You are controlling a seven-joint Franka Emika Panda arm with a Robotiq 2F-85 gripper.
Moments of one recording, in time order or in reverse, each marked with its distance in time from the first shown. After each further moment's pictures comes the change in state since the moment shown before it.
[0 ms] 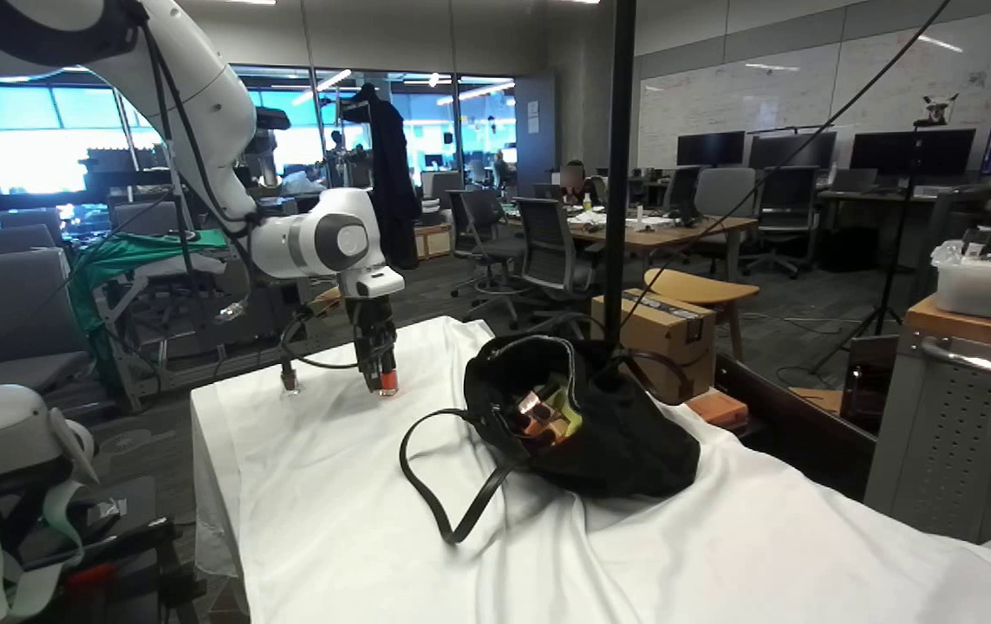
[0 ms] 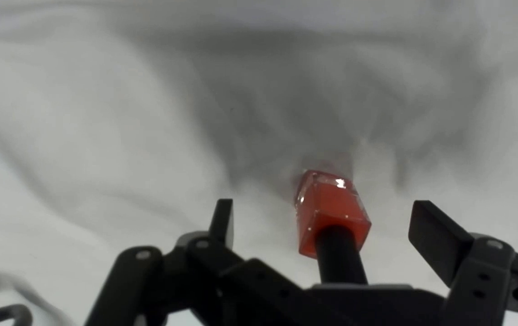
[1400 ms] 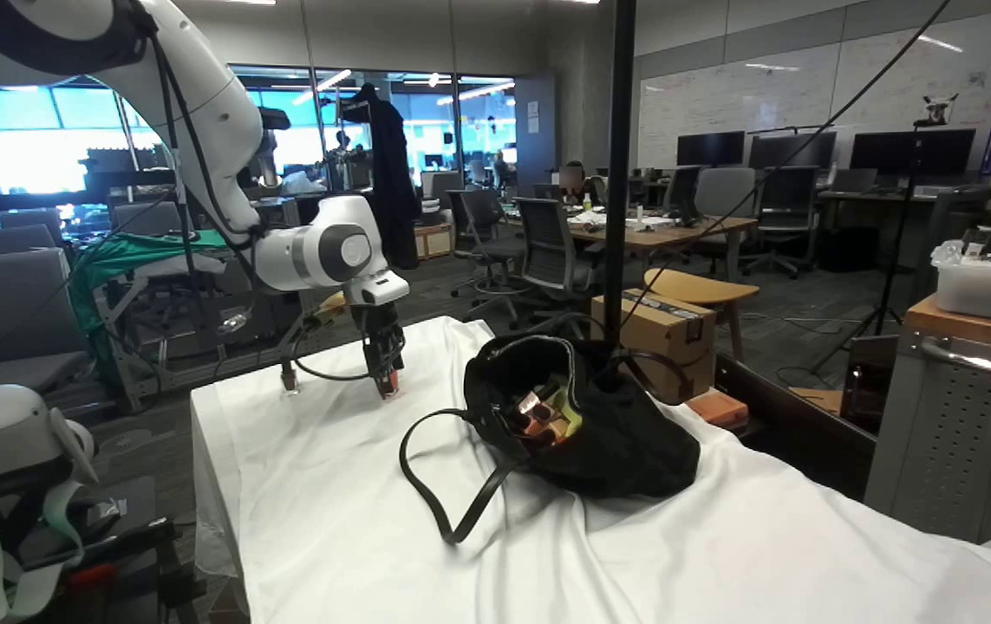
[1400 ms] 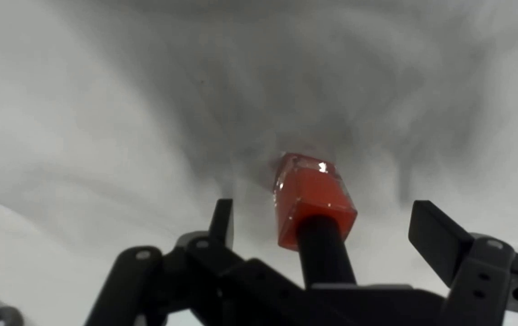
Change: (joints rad) arm 0.004 0.027 -0.021 -0.007 -0.034 0.109 0.000
